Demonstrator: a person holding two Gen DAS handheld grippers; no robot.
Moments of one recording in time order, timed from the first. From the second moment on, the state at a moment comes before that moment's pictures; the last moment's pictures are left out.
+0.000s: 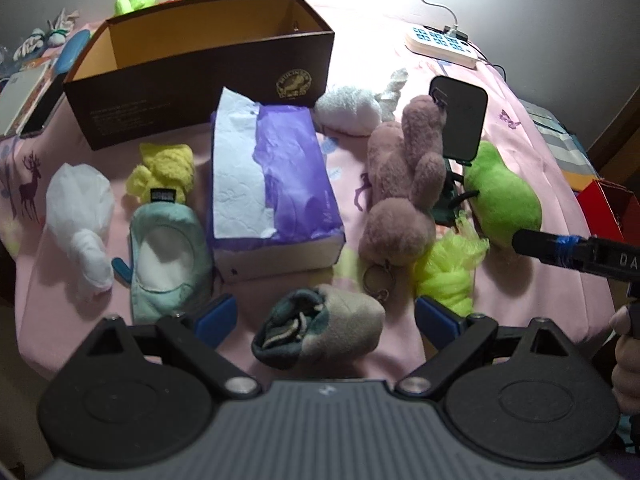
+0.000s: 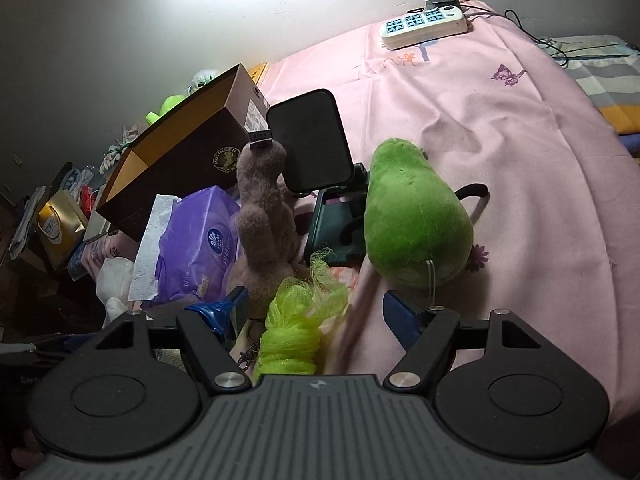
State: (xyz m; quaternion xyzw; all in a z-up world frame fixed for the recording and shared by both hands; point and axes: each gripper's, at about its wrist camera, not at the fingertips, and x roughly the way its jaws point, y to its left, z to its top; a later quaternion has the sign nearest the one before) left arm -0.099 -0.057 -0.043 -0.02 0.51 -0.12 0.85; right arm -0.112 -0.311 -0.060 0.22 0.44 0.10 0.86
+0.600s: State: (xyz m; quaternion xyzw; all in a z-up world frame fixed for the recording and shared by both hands) left arm -0.093 -0.058 -0.088 -0.02 0.54 -0.10 0.84; right arm -0.096 -0.273 -0.055 0.18 0.44 0.20 0.85
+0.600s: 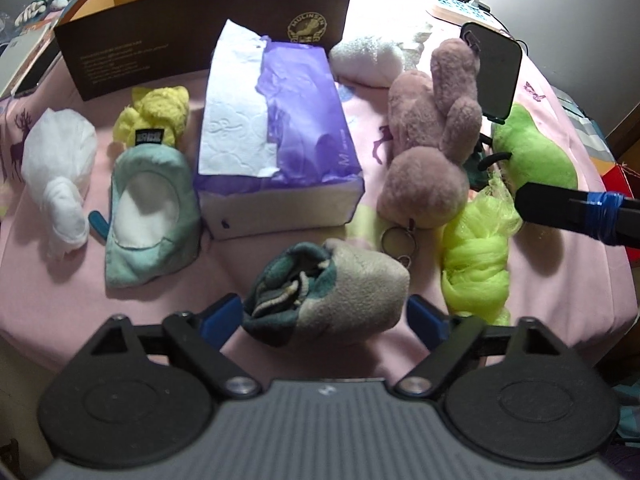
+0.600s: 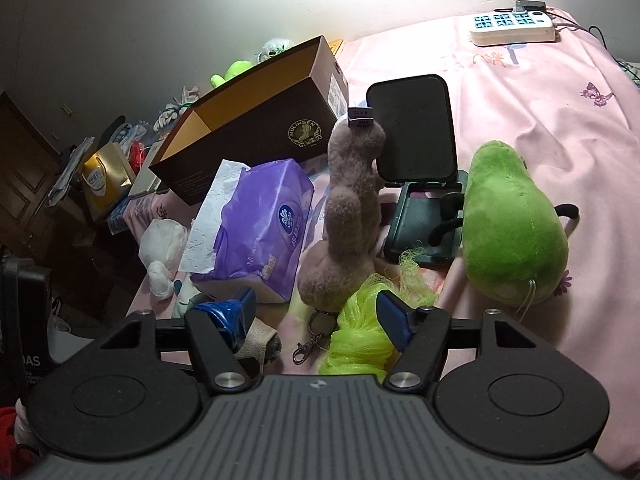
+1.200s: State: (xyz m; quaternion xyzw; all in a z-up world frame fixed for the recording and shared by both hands) left arm -0.092 -0.056 -0.065 -0.01 0.54 -0.08 0.84; right arm -0.085 -0.280 -0.050 0.20 0.43 0.19 0.86
